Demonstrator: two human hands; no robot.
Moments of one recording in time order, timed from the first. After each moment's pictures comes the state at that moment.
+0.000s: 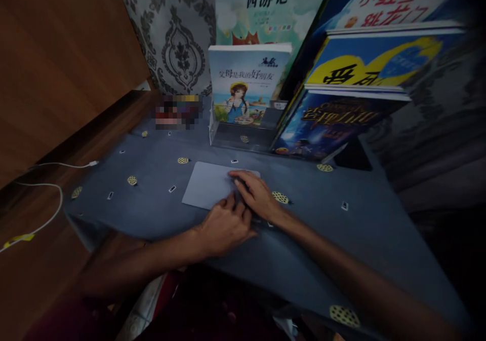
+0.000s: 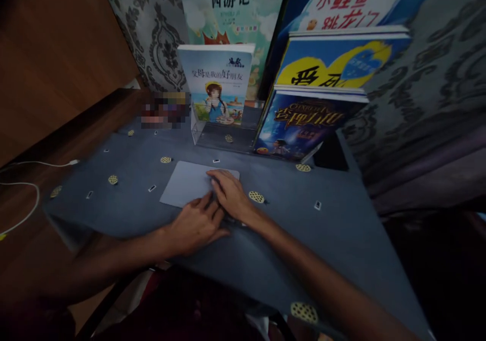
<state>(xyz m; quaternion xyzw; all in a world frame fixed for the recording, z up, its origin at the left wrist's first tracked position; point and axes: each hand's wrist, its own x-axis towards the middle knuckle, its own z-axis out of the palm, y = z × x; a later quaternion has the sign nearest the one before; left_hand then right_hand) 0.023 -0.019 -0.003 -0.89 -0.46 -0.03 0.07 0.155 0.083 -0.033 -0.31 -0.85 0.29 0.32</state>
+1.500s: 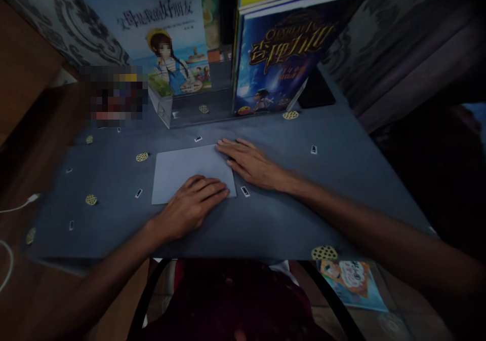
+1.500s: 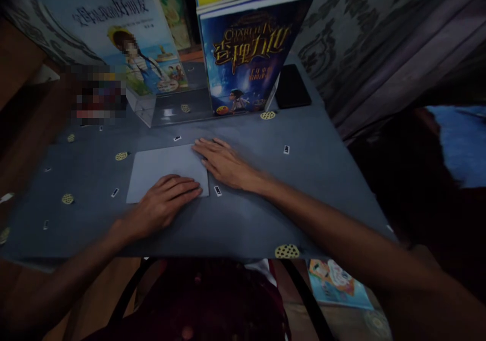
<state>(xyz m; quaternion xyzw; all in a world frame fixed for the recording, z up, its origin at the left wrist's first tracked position) -0.017 0.006 -0.003 -0.95 -0.29 -0.11 -0.07 0.221 0.094 -0.046 -0.34 -0.89 0.23 0.21</state>
